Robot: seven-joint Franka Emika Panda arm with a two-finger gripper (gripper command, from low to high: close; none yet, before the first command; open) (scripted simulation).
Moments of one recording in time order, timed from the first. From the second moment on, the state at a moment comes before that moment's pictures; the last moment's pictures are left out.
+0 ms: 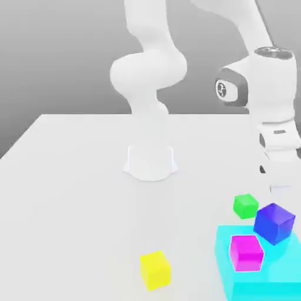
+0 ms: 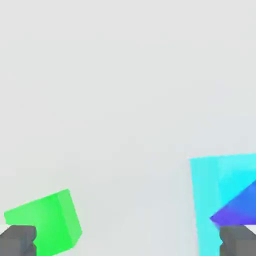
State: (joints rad) arm 0.77 -0.08 0.04 -2.83 0.18 2.82 -0.21
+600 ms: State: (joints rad) arm 0.82 0.16 0.01 -2.85 -0.10 3.03 -0.14
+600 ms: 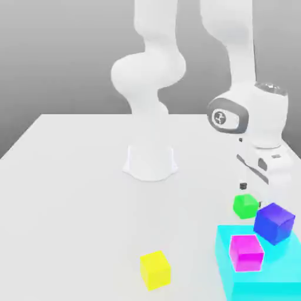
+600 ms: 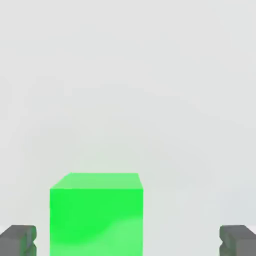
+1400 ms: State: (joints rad) arm 0.81 0.13 0.02 -2.85 -0.09 3.00 -0.15
